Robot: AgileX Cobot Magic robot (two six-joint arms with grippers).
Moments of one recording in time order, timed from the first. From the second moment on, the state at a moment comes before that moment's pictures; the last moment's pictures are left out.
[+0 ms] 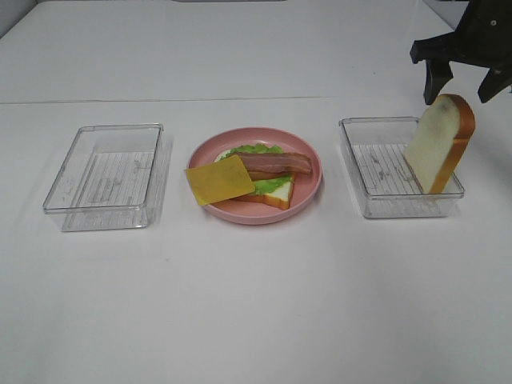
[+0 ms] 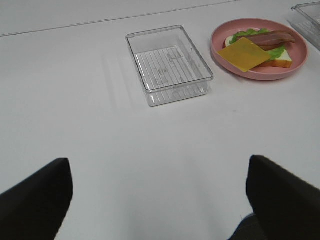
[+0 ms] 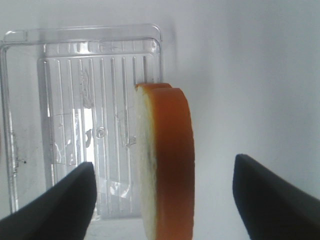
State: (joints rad) left arm -0.31 0.00 -0.50 0.06 1.05 -0.08; right arm 0.06 2.05 -1.73 -0.03 1.02 0.07
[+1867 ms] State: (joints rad) left arm -0.31 0.00 -0.50 0.06 1.05 -0.08; right arm 0.11 1.93 -1.37 1.17 0.86 -0.49
